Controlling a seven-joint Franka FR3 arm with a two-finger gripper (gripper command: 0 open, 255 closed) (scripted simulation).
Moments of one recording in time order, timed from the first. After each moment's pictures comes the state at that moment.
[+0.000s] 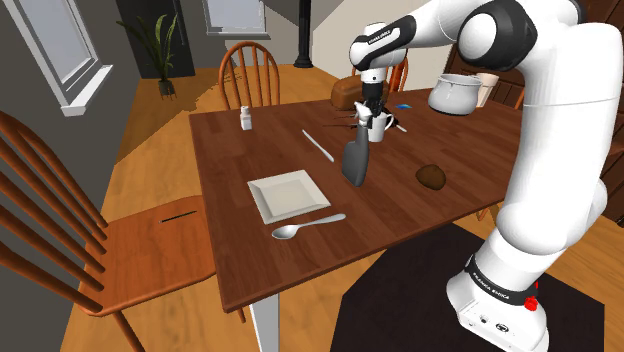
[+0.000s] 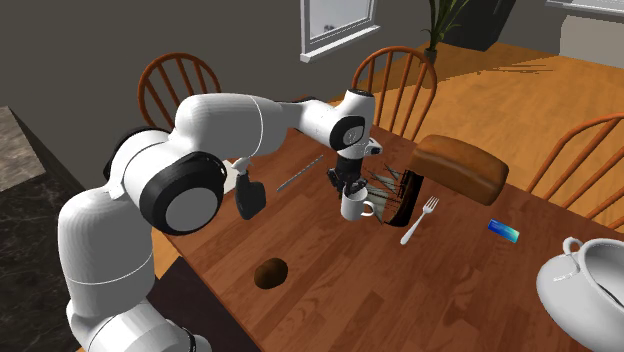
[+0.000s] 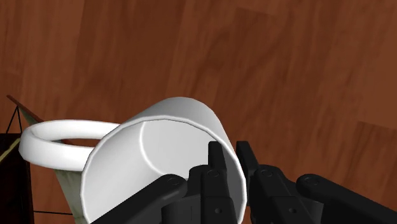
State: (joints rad) arm -0.20 0.39 -0.24 -1.64 0.01 1.86 -0.33
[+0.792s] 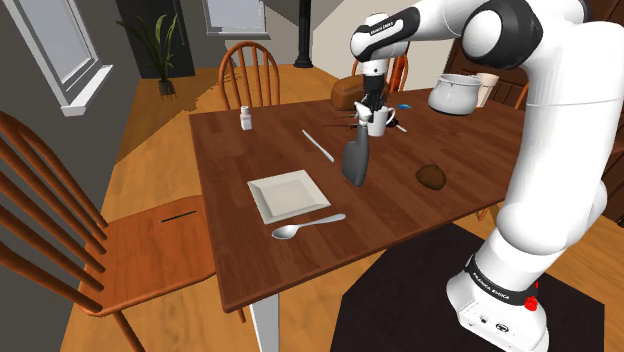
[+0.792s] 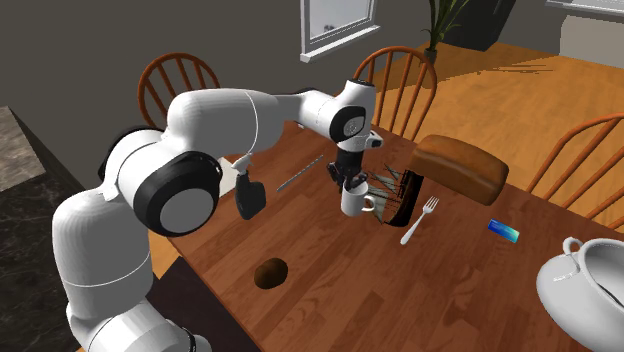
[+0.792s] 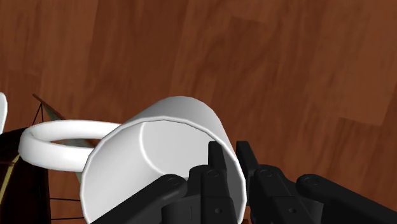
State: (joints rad) arm -0.20 0.36 -0.24 -1.60 0.01 1.80 -0.33
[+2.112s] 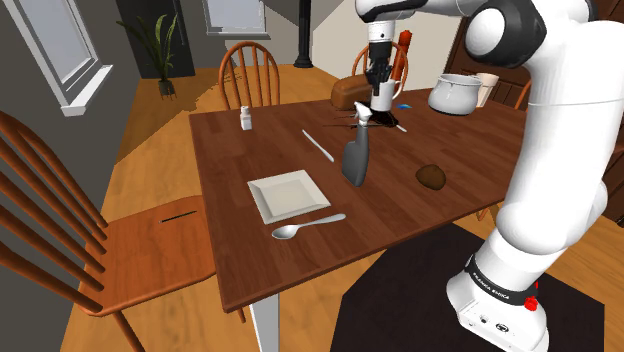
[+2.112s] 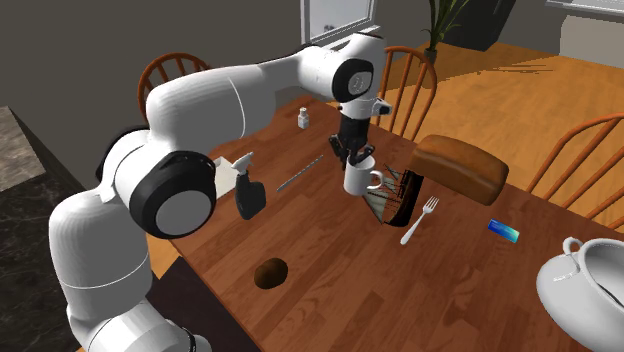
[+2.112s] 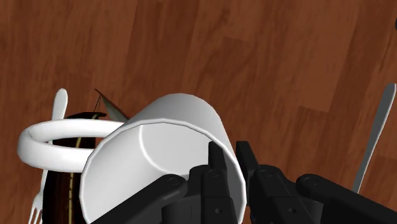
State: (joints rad) arm -0.21 0.35 -0.25 -1.35 0.00 1.54 -0.34
